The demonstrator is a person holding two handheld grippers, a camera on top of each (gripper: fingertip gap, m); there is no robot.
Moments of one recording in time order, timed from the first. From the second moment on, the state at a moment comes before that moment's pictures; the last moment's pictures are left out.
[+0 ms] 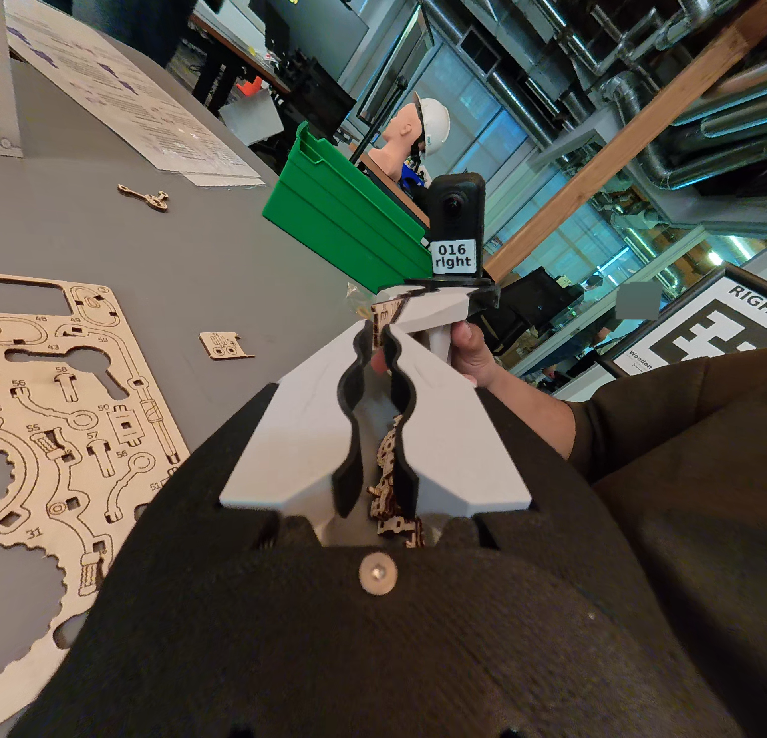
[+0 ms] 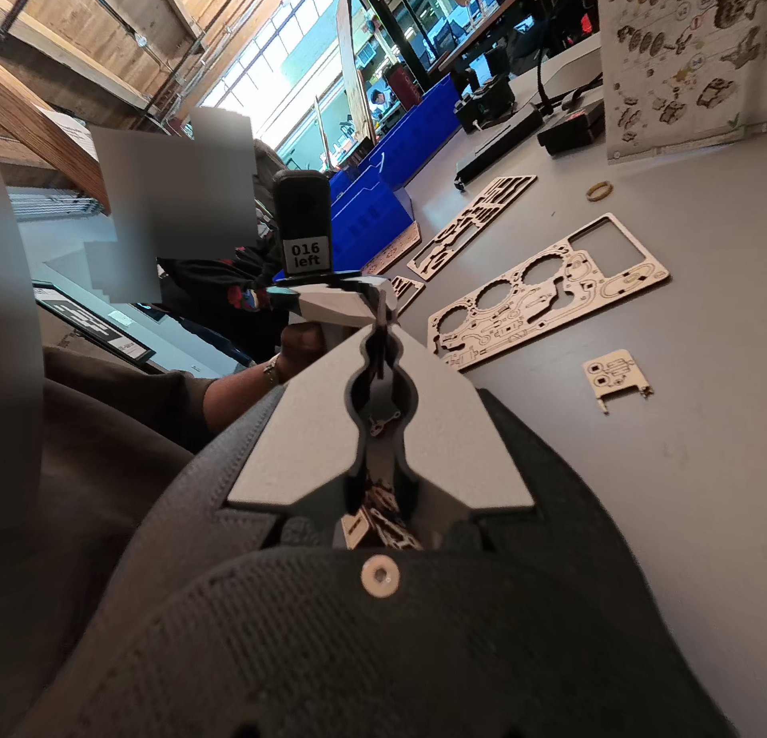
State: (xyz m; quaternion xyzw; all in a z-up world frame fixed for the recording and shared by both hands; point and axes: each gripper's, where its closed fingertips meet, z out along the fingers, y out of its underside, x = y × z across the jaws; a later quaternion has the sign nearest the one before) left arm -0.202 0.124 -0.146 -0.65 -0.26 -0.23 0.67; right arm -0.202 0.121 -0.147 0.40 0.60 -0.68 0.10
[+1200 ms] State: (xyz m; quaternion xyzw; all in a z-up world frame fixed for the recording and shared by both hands) left arm -0.208 0.127 -0.159 -0.68 -0.30 -0.16 0.65; right arm -0.209 0.125 -0.159 0.46 0.57 -0.67 0.14
